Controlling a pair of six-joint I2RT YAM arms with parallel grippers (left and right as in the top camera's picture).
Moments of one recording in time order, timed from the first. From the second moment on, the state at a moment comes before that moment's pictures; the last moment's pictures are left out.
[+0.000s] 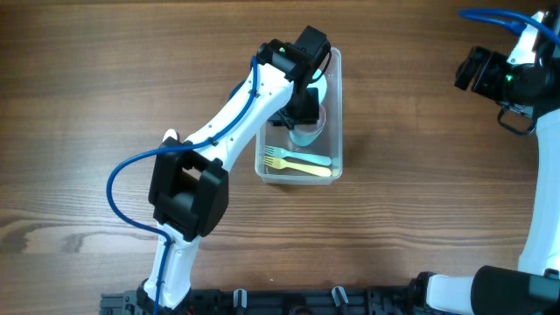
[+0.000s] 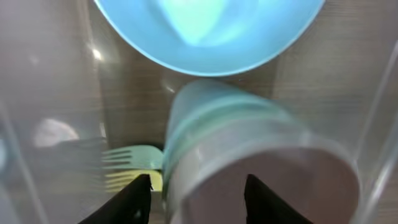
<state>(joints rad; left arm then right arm) -0.60 2.20 1.99 -1.23 0.06 -0.57 -0.23 1.54 1.70 -1.17 -0.04 0.17</state>
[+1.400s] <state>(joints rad) -0.07 1.69 1.81 -1.47 -0.07 -0.29 -0.23 1.54 1.70 -1.17 -0.04 0.17</state>
